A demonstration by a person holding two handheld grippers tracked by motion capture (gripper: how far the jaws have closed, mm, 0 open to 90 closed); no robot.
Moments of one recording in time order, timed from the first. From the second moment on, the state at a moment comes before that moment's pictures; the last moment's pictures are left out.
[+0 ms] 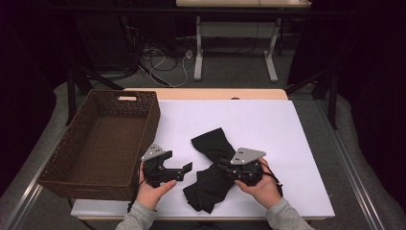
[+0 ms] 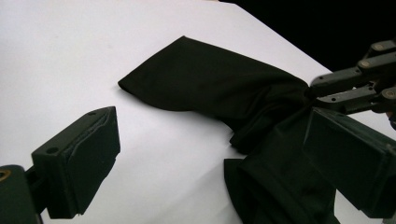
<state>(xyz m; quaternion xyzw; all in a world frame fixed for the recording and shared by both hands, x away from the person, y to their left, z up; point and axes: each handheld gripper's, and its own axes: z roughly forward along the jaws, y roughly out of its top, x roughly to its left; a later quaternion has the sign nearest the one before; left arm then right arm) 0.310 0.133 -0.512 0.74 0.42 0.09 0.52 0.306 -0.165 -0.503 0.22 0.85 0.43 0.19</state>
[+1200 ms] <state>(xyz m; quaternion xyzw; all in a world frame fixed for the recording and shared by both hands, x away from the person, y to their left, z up) 0.297 0.094 -0.533 0.79 0.36 0.08 0.49 0.254 -0.243 -0.528 0.31 0.82 0.42 0.22</state>
